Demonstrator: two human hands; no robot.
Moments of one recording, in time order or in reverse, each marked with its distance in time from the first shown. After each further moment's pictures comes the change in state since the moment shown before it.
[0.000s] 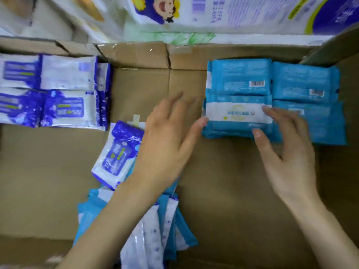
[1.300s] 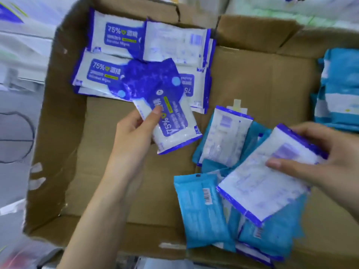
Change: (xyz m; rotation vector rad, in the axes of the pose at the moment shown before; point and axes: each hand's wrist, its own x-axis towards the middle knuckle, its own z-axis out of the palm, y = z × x) left_hand -0.064 -0.195 -0.162 -0.971 0.163 -0.788; right_hand -0.051 -0.213 0.089 0.108 -0.439 0.172
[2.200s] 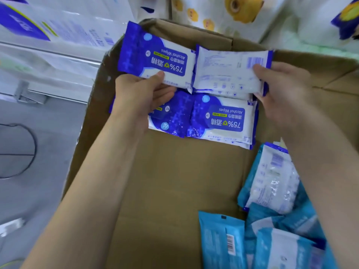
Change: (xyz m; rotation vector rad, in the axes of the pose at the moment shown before) left_hand 0.140 0.062 -0.048 -0.120 0.059 0.050; right_hand 0.193 -0.081 0.104 0.828 0.354 0.132
